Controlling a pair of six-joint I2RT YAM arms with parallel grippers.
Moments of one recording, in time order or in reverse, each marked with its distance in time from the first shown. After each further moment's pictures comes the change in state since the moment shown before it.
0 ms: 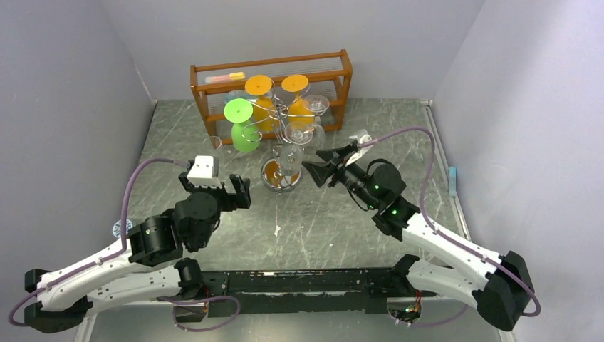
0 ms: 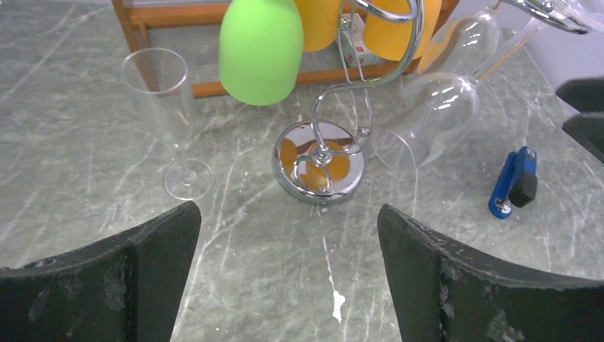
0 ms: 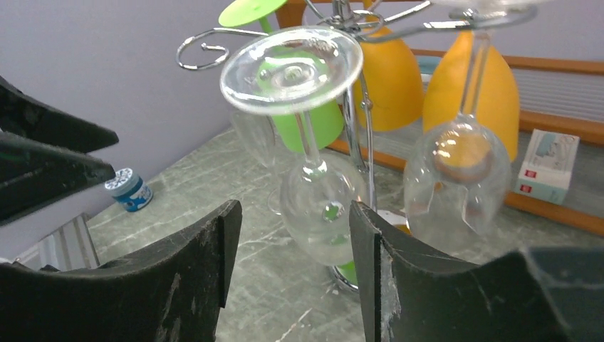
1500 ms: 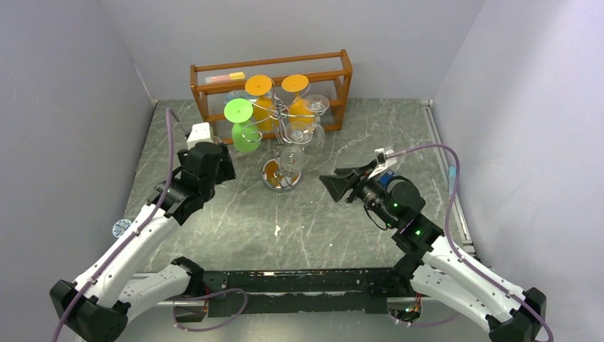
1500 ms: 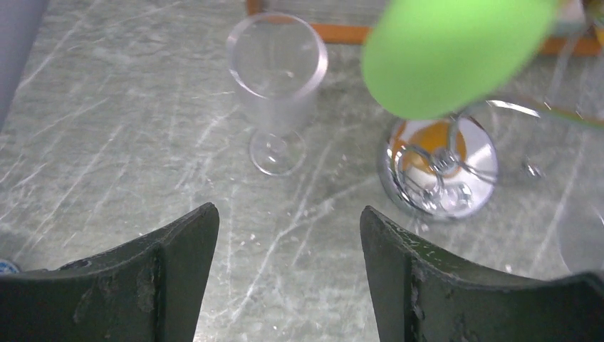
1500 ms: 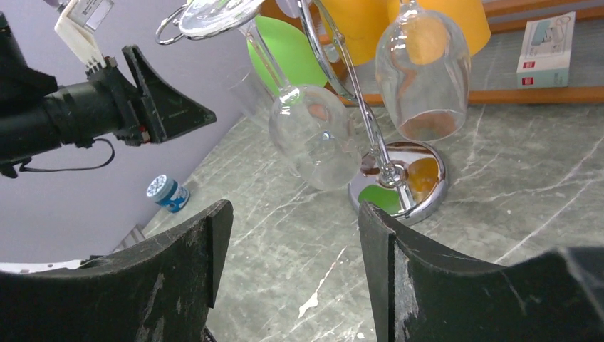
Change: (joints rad) left arm 0.586 0.298 0.114 -0.096 0.357 0.025; right arm -0.006 -0.333 -0.116 -0.308 0.106 0.243
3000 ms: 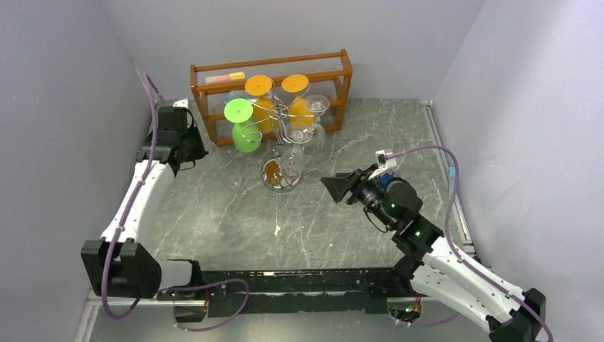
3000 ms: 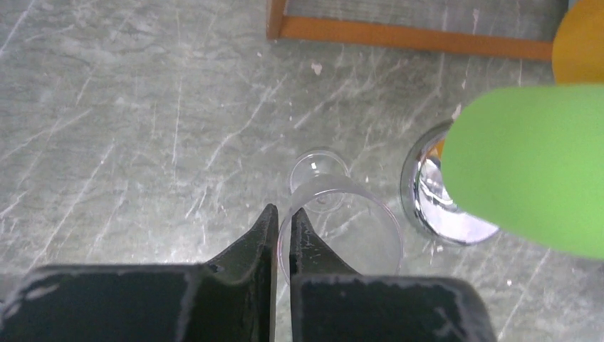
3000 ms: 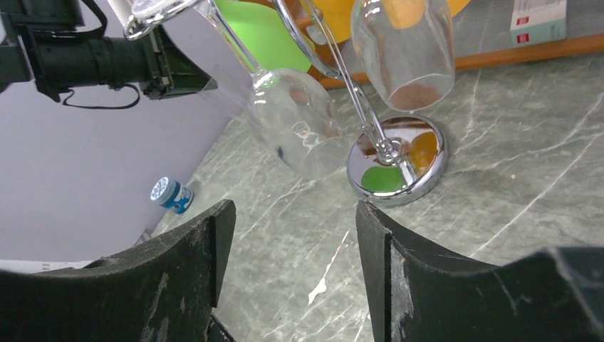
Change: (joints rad) left arm 0.509 0.346 0.217 0.014 0.500 0.141; right arm 0.000 -0.029 -0.029 -0.049 0.047 0.093
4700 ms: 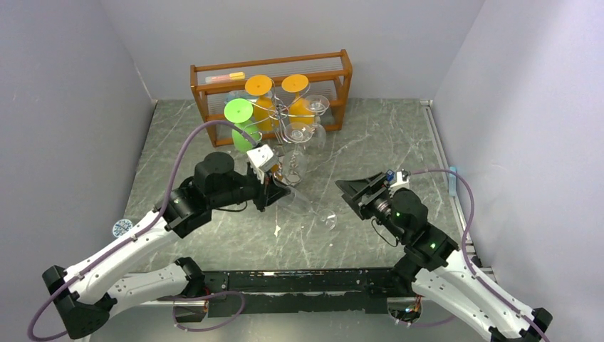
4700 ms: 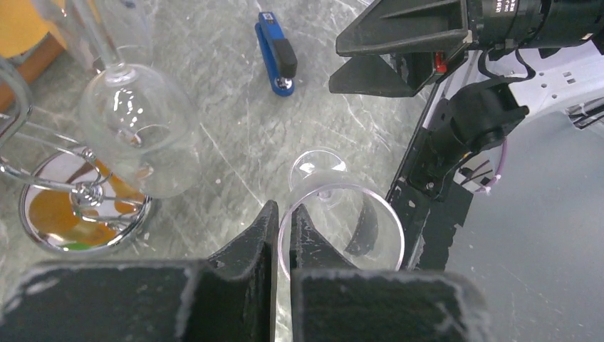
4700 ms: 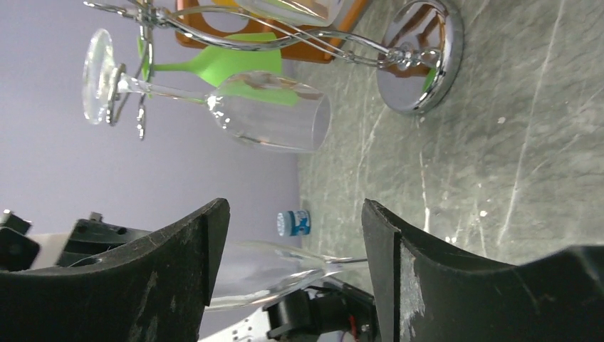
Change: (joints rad) left arm -0.759 -0.360 -0.187 0.240 0.377 0.161; right arm 0.000 -0.143 0.003 -0.384 0.129 0.741
